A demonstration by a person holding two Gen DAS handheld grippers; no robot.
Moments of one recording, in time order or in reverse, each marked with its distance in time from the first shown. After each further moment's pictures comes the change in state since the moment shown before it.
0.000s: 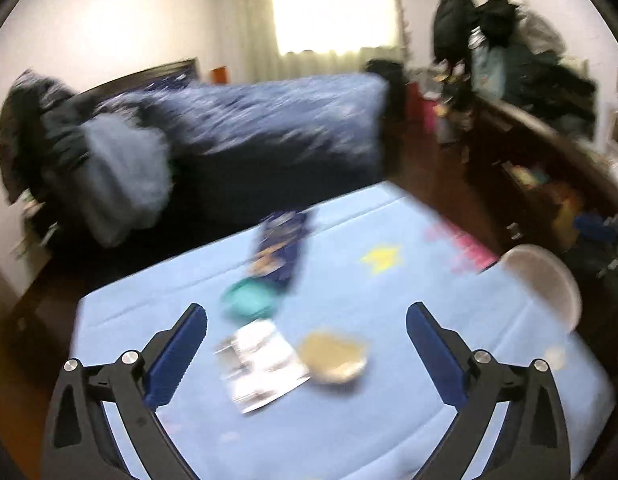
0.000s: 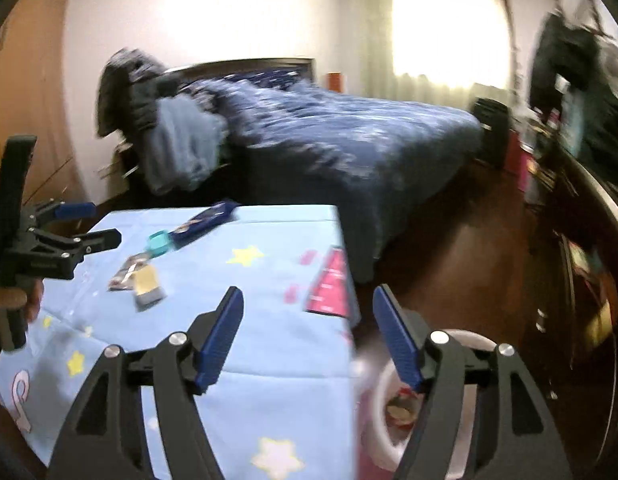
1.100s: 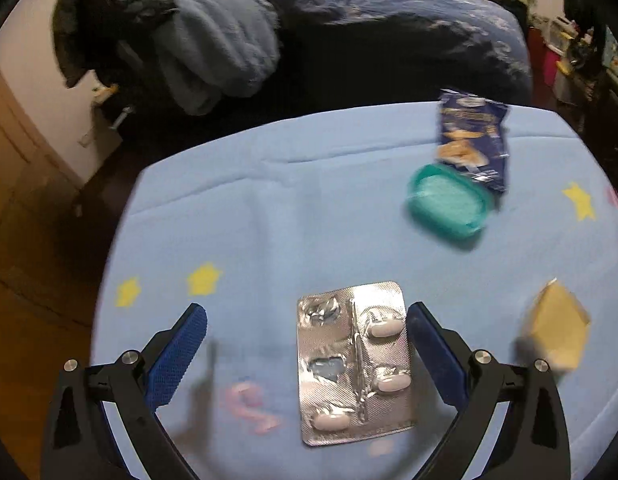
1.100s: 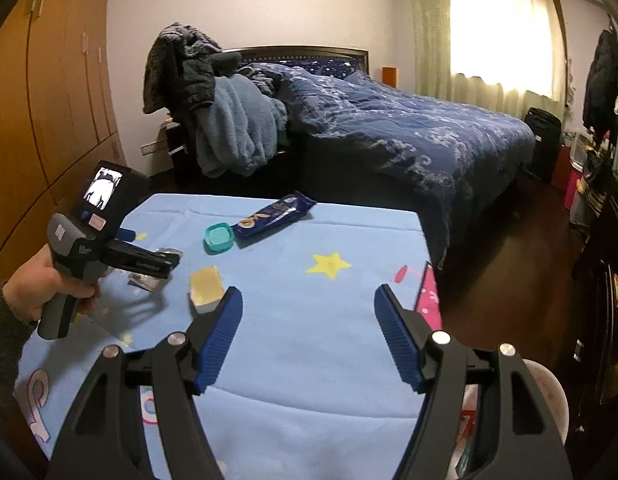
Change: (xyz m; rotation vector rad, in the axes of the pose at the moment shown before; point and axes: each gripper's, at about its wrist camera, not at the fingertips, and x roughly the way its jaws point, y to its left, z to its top) left arm 0.090 0.090 -0.040 -0.222 0.363 0.289; right arm 0.034 0.059 0.017 -0.069 0.021 0.133
